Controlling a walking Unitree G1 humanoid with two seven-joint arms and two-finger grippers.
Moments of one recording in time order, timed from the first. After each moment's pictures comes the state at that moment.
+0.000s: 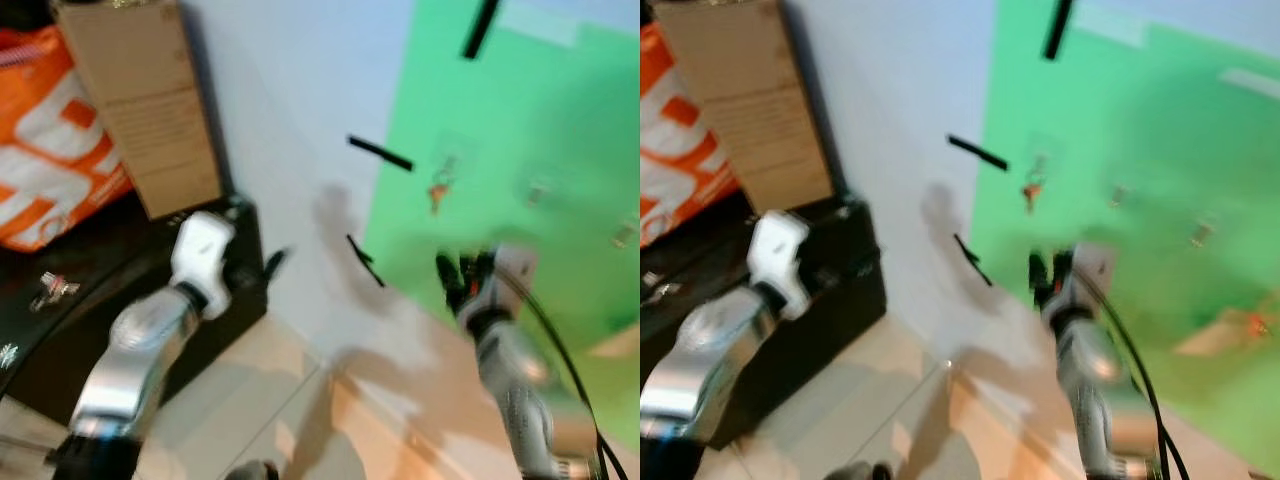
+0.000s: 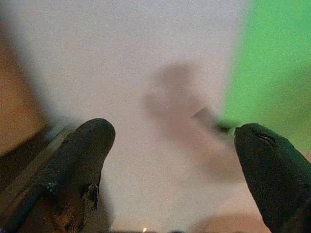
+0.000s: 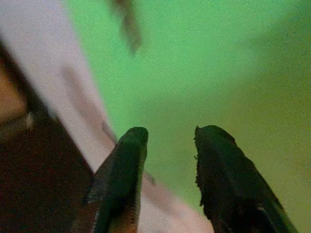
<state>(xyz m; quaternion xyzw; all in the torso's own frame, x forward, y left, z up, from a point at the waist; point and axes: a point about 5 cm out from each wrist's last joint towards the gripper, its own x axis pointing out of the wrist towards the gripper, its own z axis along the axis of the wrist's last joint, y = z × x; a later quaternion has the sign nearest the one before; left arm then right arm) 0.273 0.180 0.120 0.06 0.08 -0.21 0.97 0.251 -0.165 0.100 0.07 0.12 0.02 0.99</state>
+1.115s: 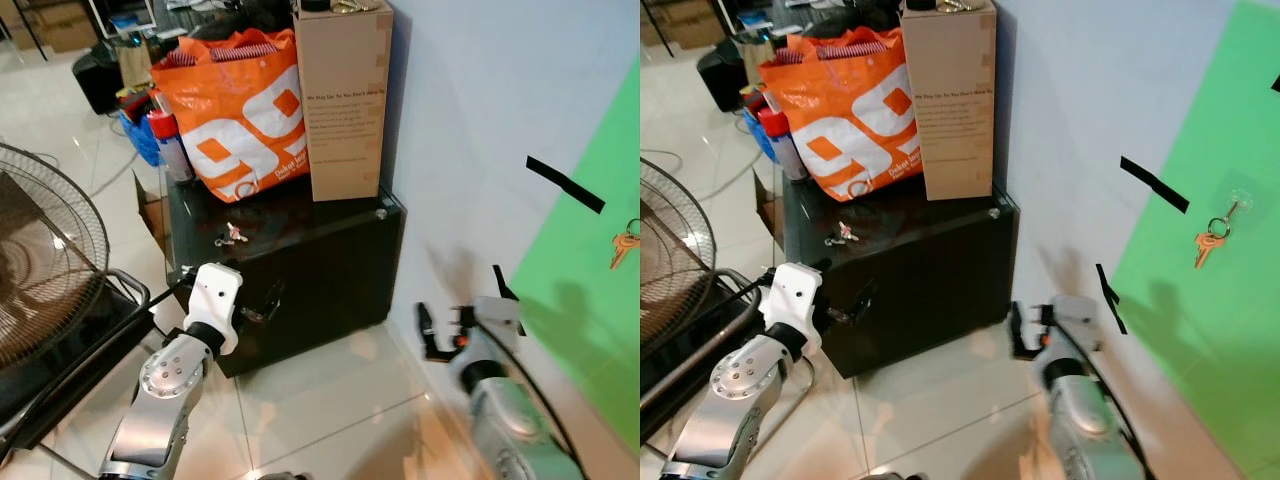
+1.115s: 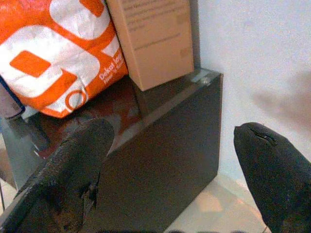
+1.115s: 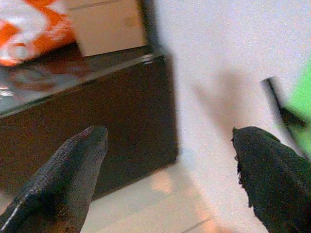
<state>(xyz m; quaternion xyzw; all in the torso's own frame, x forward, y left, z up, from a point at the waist) 0.254 0.157 0.087 0.08 0.06 -0.17 0.98 0.216 -0.159 0.073 0.04 0.16 -0.03 0.99</state>
